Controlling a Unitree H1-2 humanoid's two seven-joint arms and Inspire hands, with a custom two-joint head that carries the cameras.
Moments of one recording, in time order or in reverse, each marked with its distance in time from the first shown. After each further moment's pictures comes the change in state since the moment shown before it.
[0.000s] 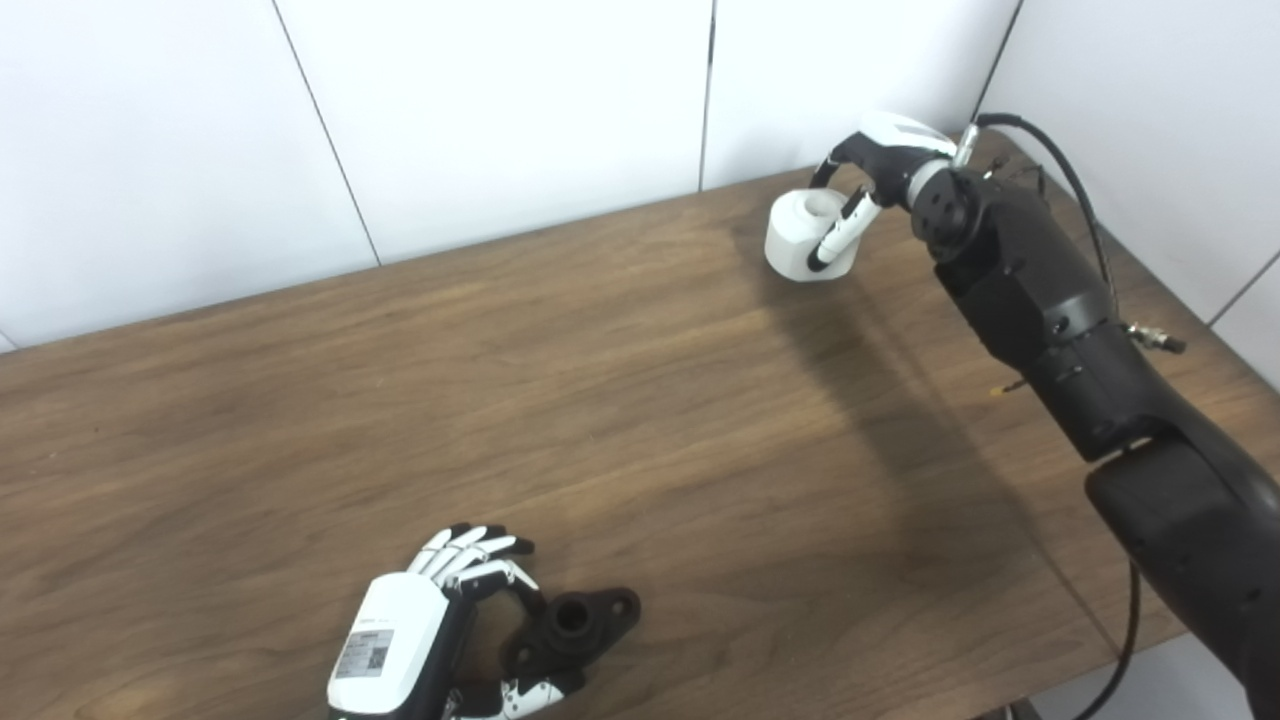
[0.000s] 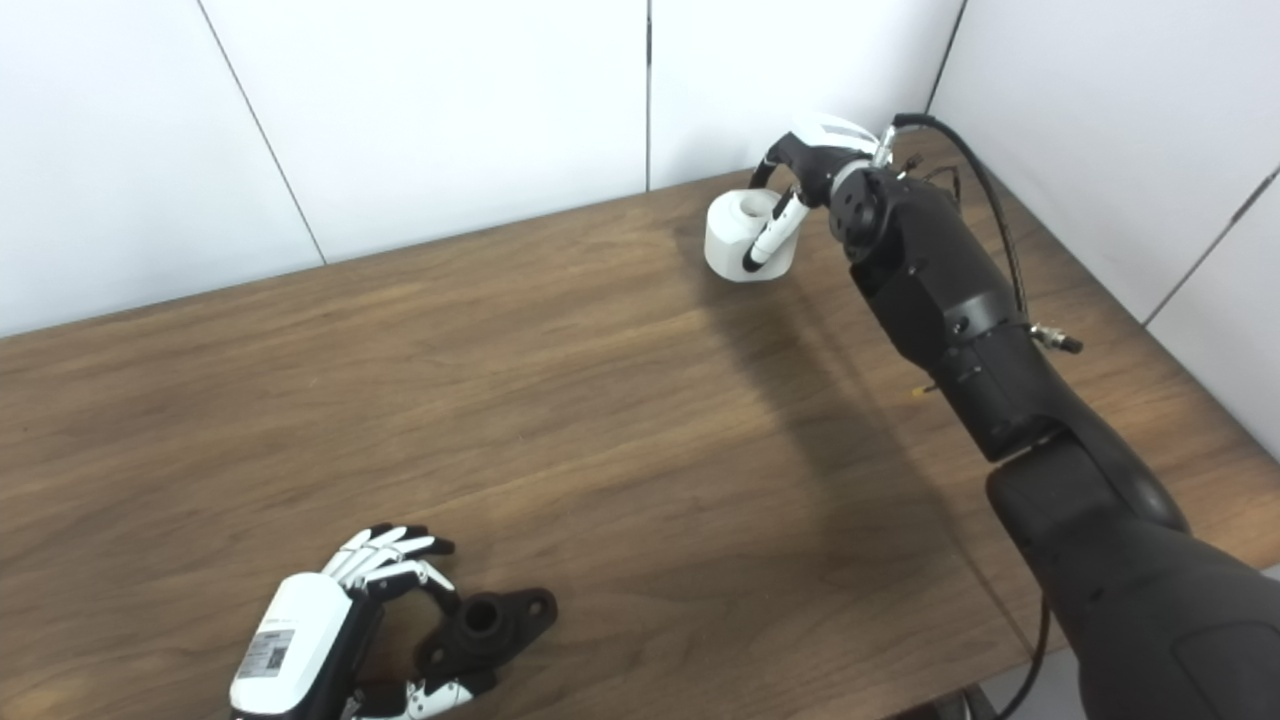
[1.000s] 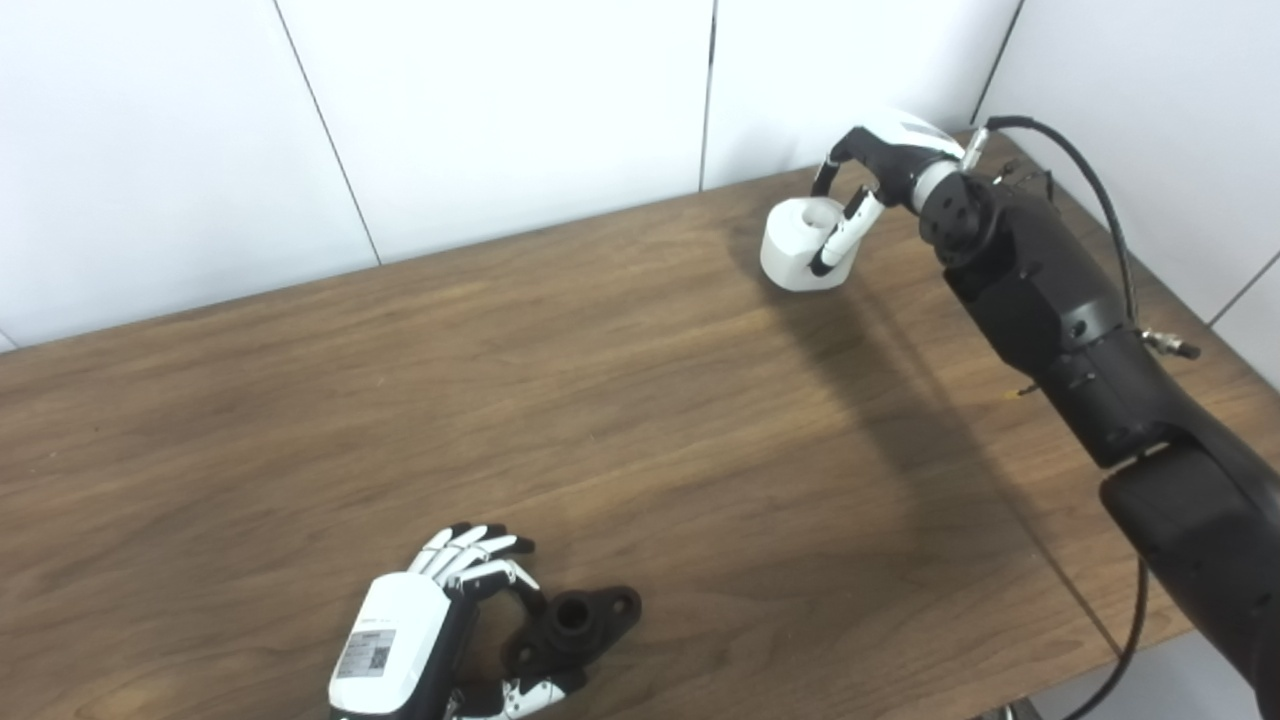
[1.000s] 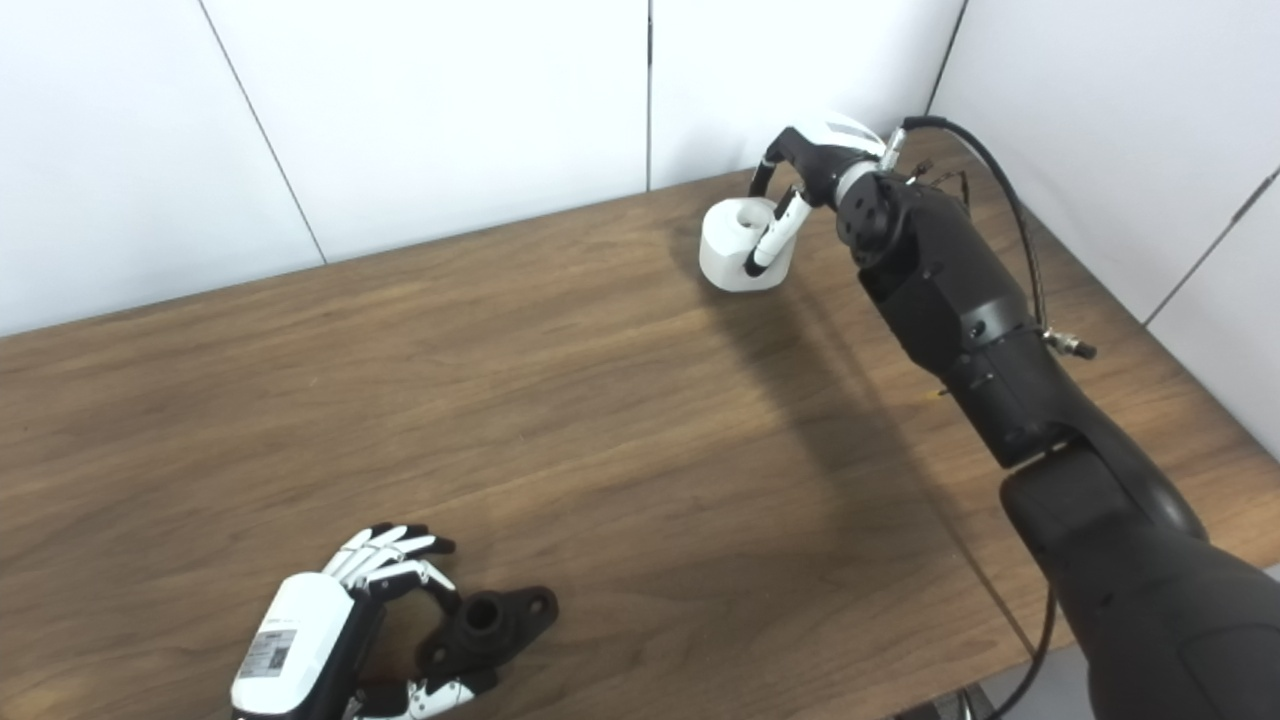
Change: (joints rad) left arm 0.001 -0.001 0.000 0.000 0.011 -0.001 0.003; right arm 0.025 -0.019 0.005 -0.028 0.071 -0.010 -0.057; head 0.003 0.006
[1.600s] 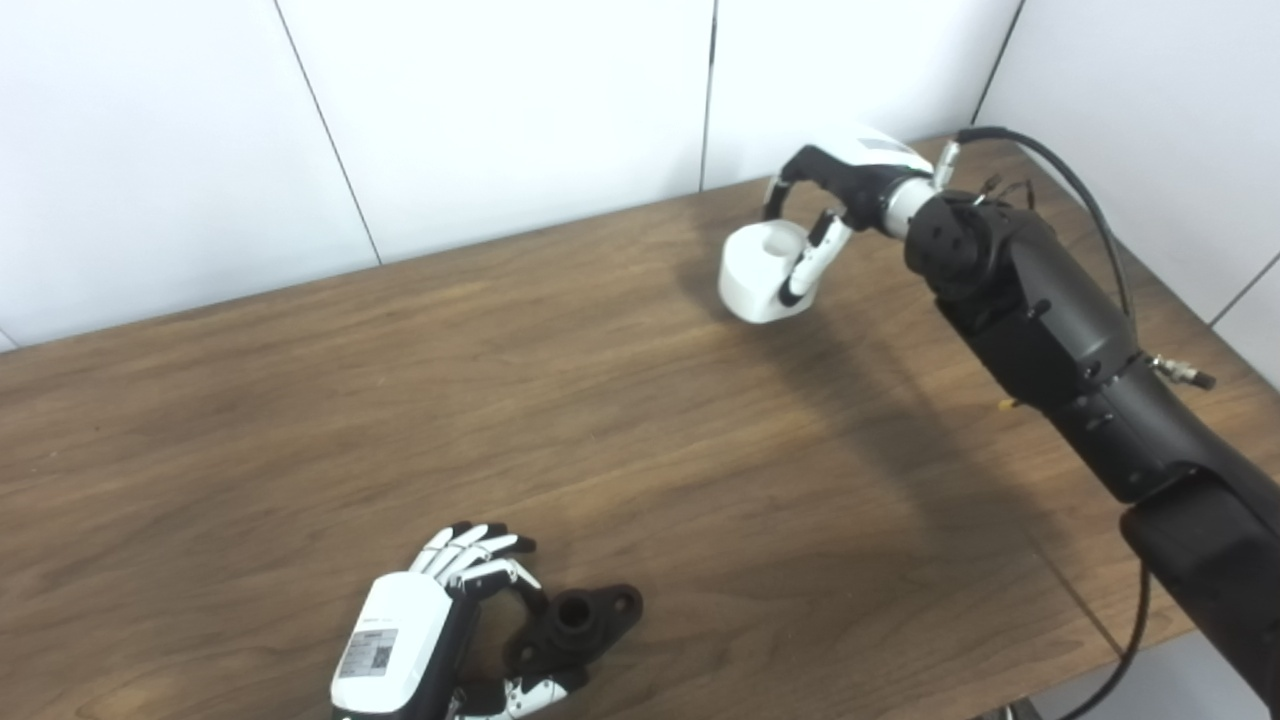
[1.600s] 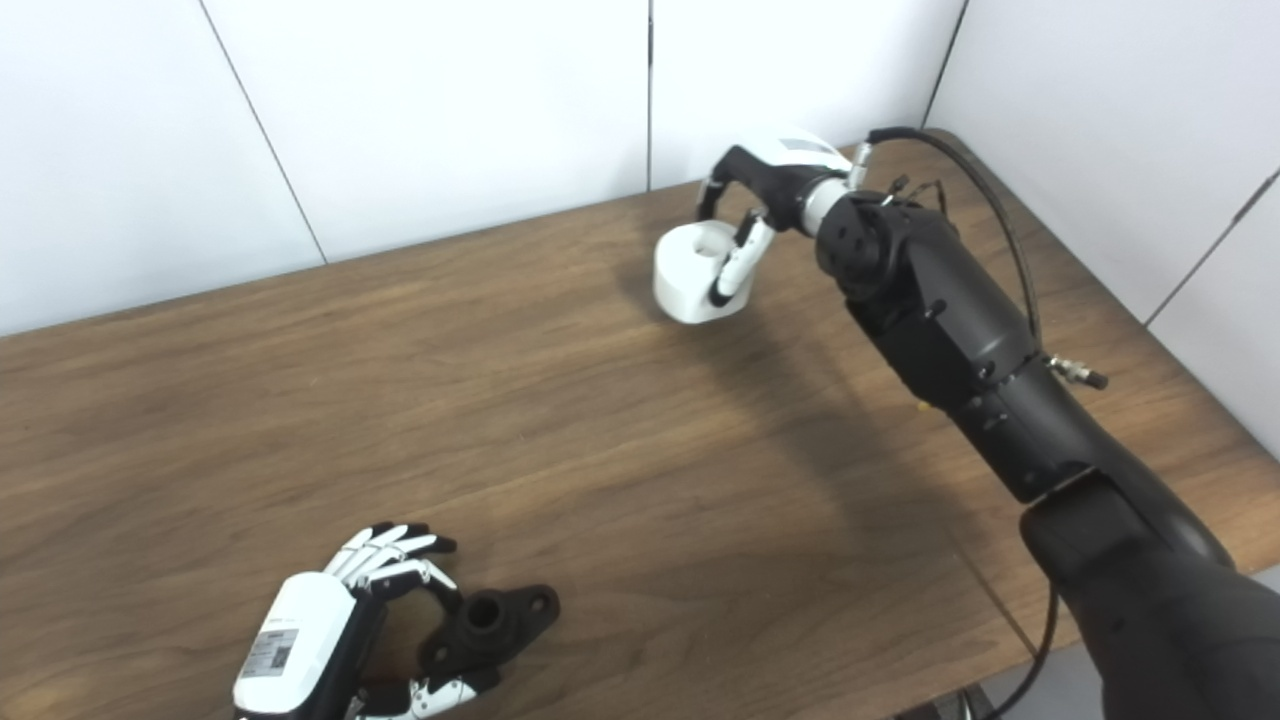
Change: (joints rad) left arm 0.001 -0.010 -0.002 0.000 0.008 0.006 -0.001; right arm 0.070 -0.014 0.065 -0.310 -0.005 0.000 0.129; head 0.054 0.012
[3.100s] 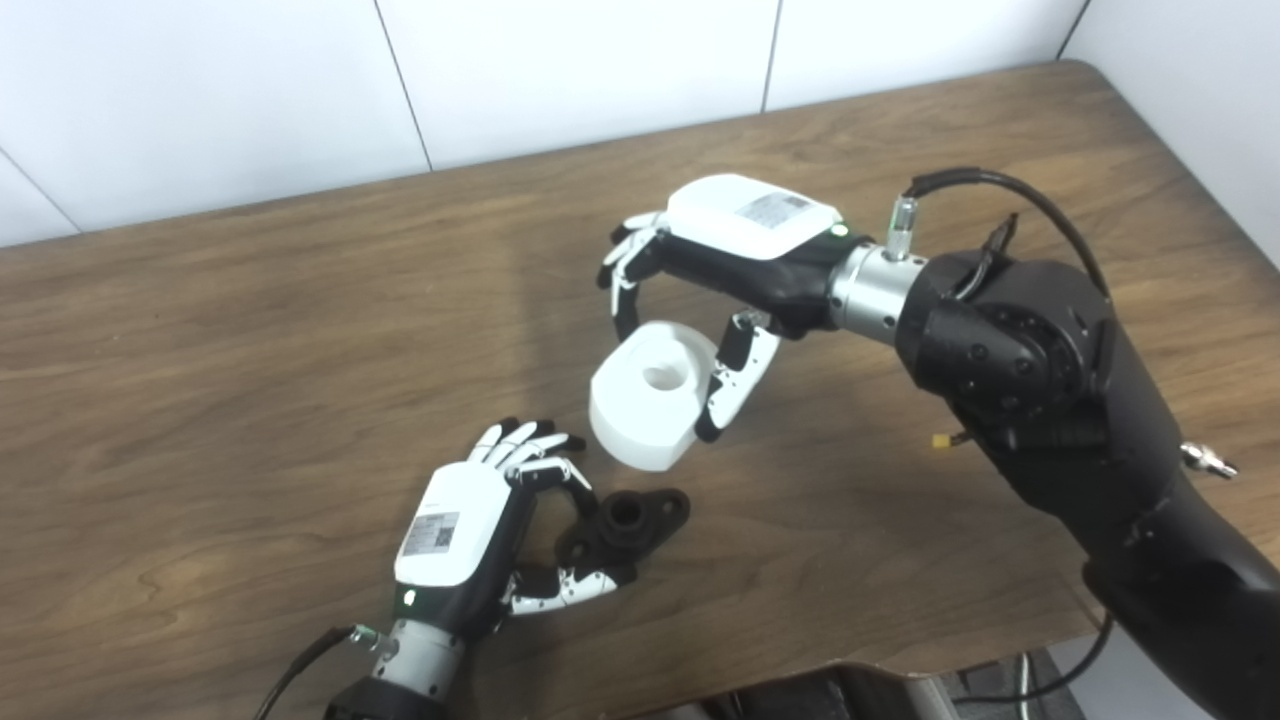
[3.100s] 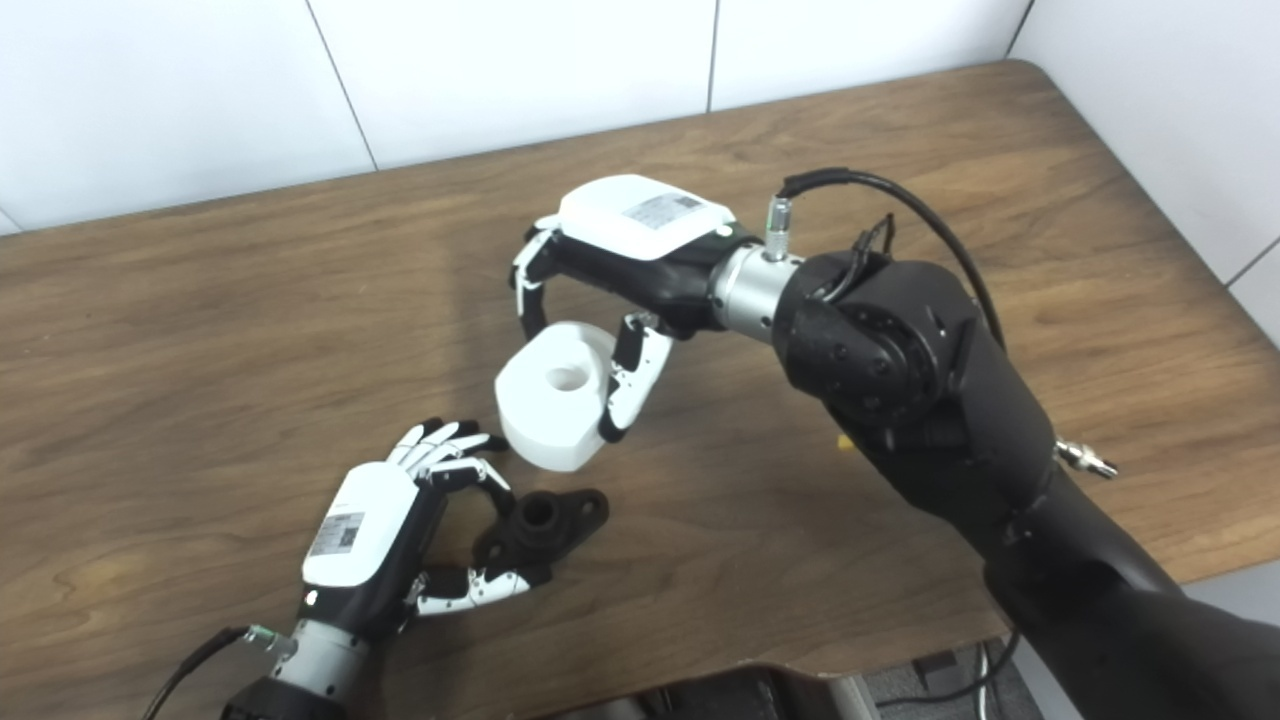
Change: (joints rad) left arm -0.023 -0.057 -0.024 -0.016 0.035 0.093 -0.061; right arm 0.090 0.202 0.096 -0.690 -0.092 -0.006 0.439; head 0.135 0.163
